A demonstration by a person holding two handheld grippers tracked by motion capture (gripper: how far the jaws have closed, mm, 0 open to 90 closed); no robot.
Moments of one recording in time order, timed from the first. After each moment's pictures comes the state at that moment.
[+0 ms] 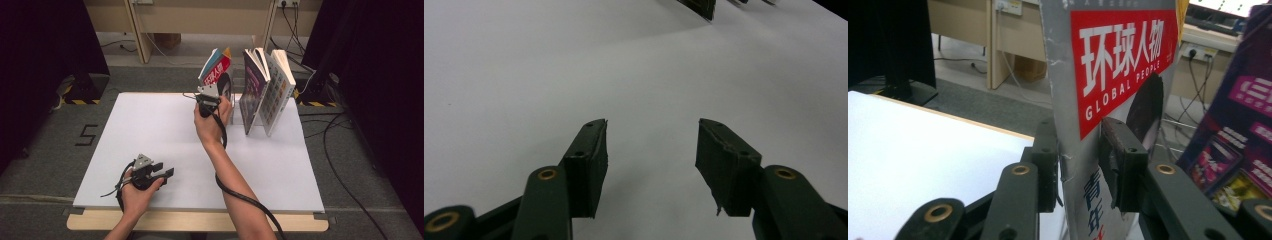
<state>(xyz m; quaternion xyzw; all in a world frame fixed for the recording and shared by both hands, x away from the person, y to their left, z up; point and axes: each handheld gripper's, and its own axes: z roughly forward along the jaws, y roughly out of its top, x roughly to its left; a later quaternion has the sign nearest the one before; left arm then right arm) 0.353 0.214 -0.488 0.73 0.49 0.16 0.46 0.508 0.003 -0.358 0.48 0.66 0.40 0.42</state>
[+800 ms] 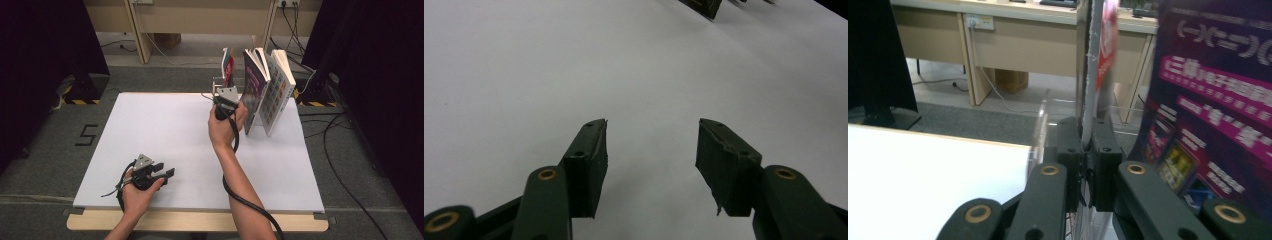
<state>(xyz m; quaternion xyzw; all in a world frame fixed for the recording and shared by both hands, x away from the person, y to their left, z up) 0.354 0.213 -0.488 0.73 0.49 0.16 0.45 0.495 -0.042 -0.355 0.52 0.61 0.42 0.42</state>
